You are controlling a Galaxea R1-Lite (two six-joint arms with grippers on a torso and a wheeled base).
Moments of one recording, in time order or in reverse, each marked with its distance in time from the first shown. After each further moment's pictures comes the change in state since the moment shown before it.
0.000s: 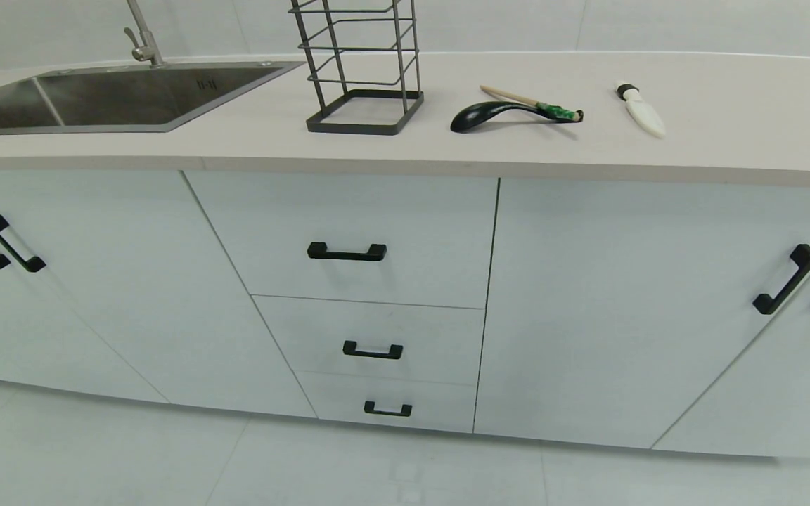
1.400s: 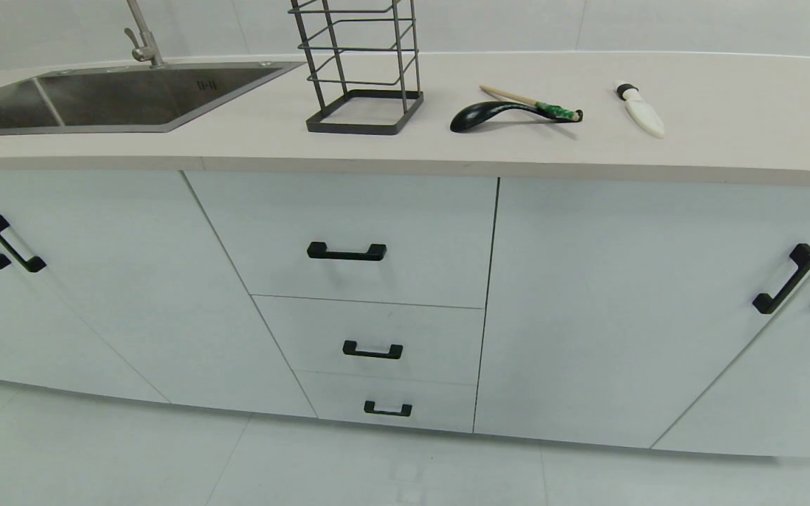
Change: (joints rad) left arm -0.019 0.425 -0.349 -0.086 -0.561 0.728; right arm 0.000 0.000 0.000 0.000 -0.001 -0.001
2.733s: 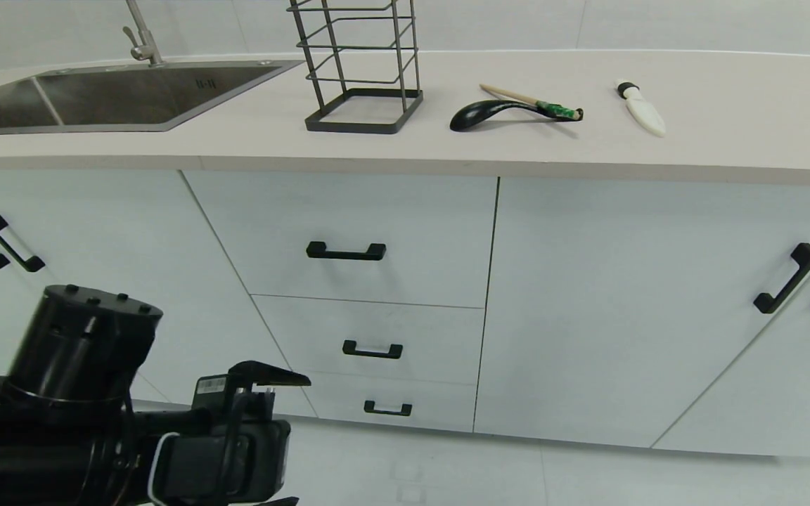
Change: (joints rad) left arm -0.471 0.948 -0.301 0.138 0.284 0.441; right arm 0.000 0.000 0.000 0.000 0.000 0.001
